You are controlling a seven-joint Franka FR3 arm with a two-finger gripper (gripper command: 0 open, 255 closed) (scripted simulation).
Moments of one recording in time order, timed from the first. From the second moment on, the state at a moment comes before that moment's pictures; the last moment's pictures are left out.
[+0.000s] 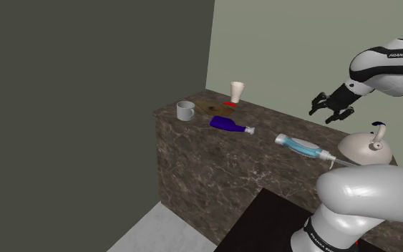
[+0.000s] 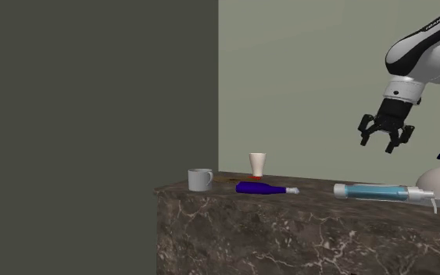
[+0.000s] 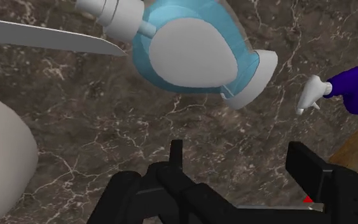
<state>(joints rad) -0.62 -0.81 -0.56 -2.62 -0.12 2.13 0.12</state>
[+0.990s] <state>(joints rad) -0.59 -0.80 -0.58 -2.79 -0.57 1.98 -0.45</state>
